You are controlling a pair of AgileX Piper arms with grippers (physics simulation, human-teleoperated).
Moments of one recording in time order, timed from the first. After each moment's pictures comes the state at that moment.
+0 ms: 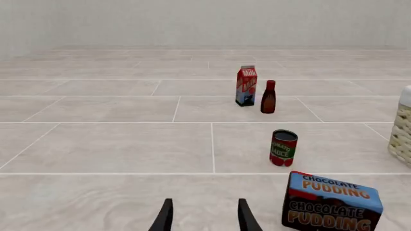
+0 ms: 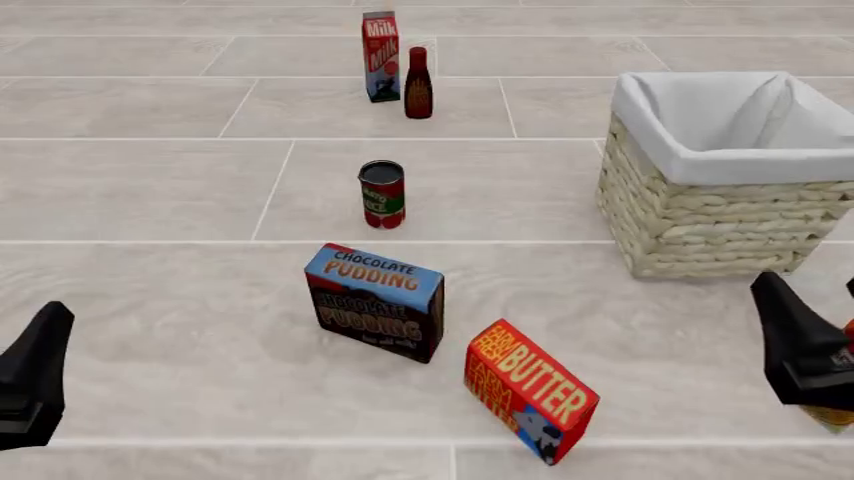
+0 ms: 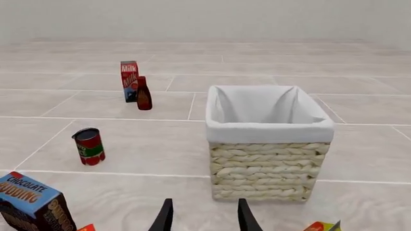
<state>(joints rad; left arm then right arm) 0.00 0.00 0.00 0.00 0.00 0.05 0.29 -0.02 -0.24 0.00</state>
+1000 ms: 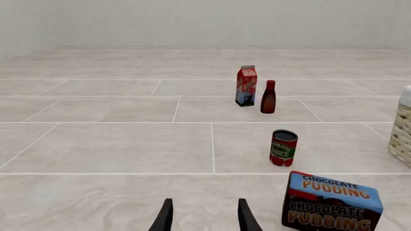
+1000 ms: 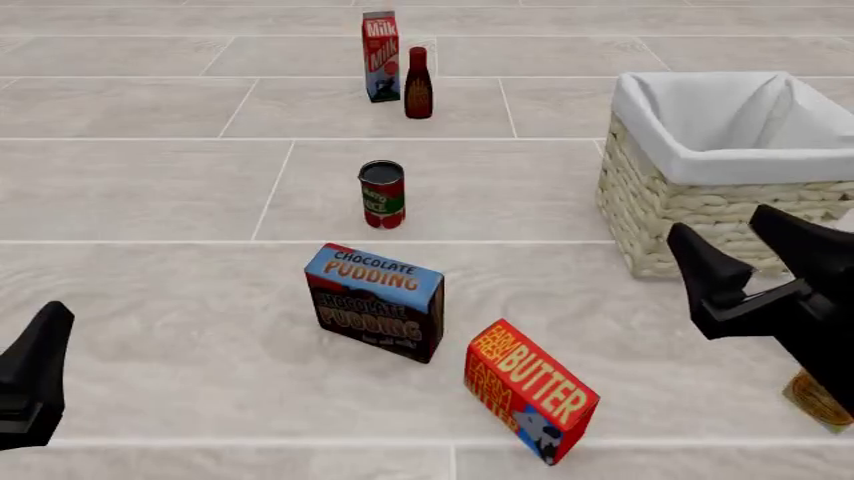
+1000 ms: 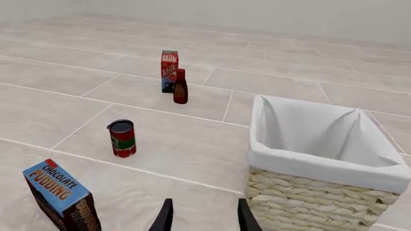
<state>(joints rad) 0.00 0.00 0.00 0.00 0.00 0.23 0.74 -0.16 -0.49 -0.06</state>
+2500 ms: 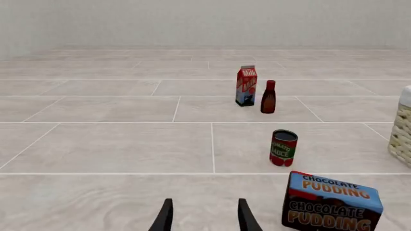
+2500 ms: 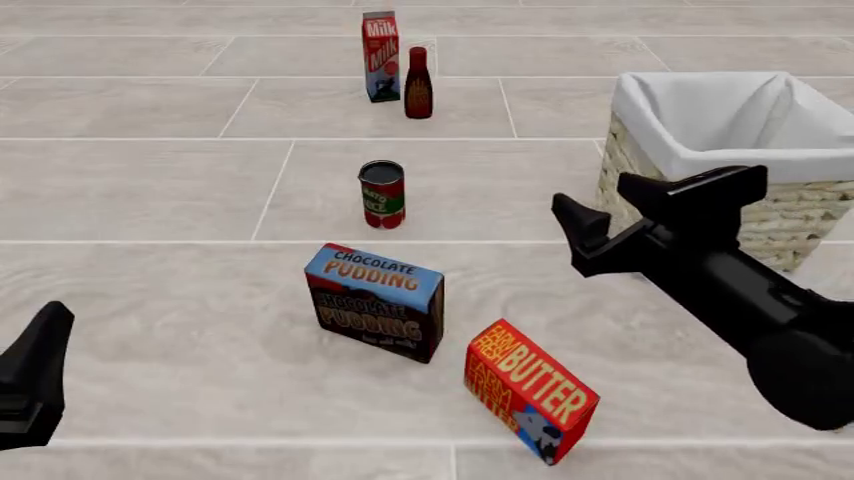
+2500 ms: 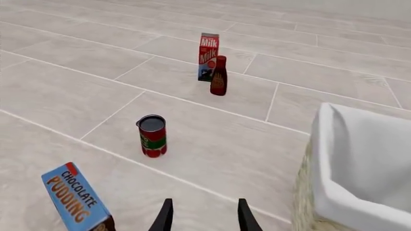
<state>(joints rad) 0.00 0.00 0.00 0.00 0.00 0.39 1.29 -0.40 -0.70 -0.05</state>
